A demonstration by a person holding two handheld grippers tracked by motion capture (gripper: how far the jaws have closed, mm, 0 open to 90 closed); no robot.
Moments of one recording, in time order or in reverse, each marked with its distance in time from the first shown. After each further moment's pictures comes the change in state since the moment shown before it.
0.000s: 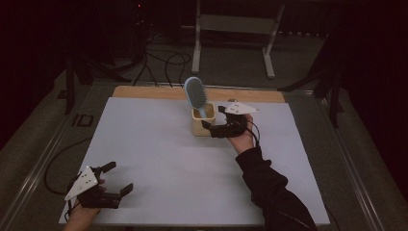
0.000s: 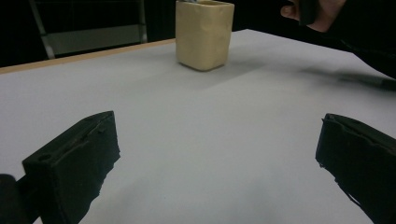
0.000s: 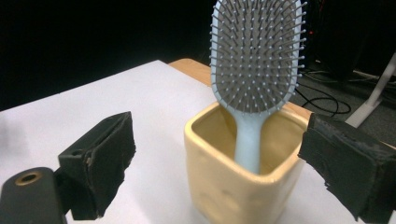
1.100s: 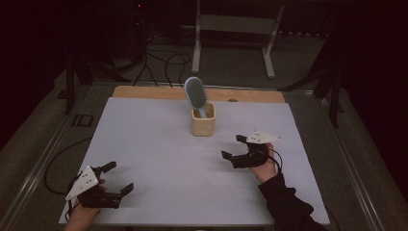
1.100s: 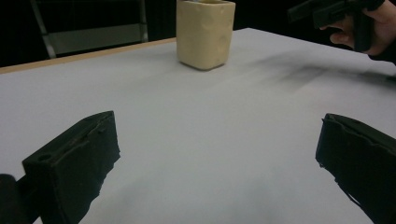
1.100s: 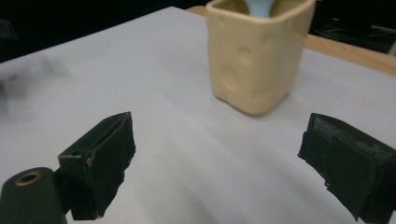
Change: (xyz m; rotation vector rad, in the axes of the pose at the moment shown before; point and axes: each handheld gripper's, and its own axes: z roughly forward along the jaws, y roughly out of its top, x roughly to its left) left arm 0.000 0.000 0.001 0.005 0.005 0.002; right arm 0.009 -0.067 -0.078 0.122 0.041 0.047
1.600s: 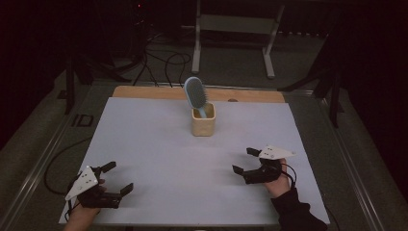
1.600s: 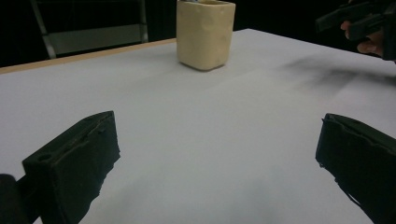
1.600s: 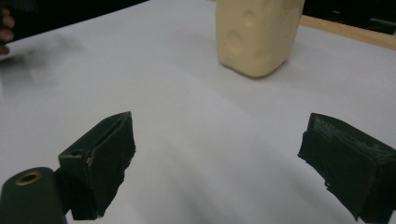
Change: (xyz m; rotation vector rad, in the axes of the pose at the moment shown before) left arm 0.000 0.000 -0.001 -0.003 -0.002 -0.003; right arm 0.011 -0.029 -0.043 0.020 0.003 -0.010
